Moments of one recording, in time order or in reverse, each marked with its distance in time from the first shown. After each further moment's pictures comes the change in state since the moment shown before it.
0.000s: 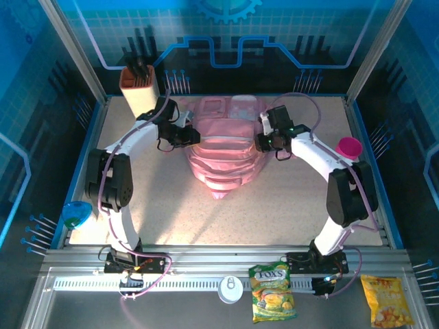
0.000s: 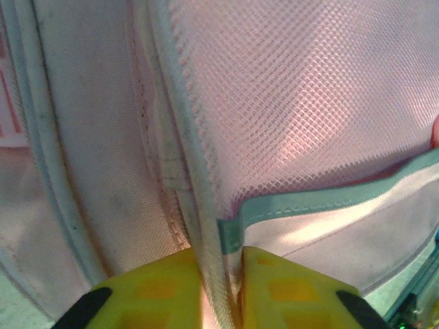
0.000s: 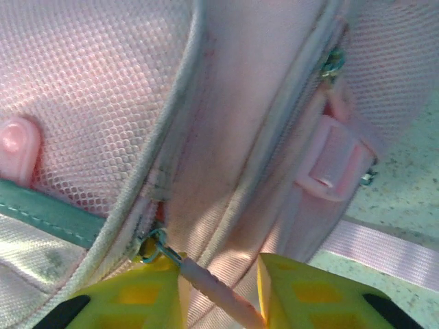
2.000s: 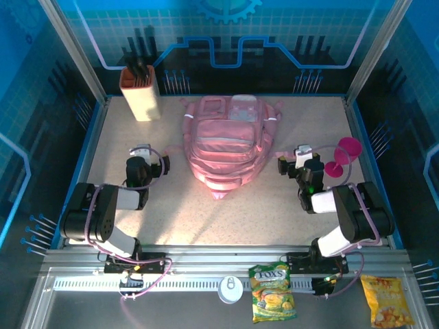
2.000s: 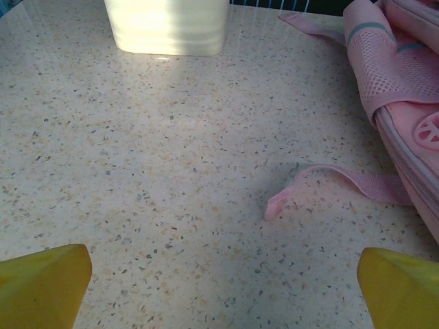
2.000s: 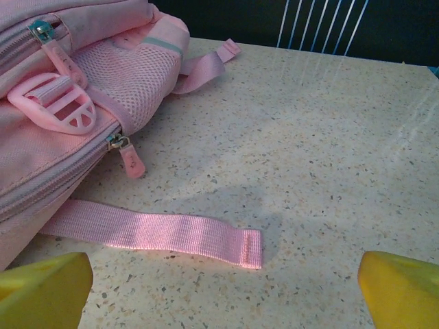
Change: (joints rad) left arm 0.152 -0.338 -1.107 1.416 -0.665 0.171; right arm -0.218 -0.162 -0.970 1.418 0.145 -0.210
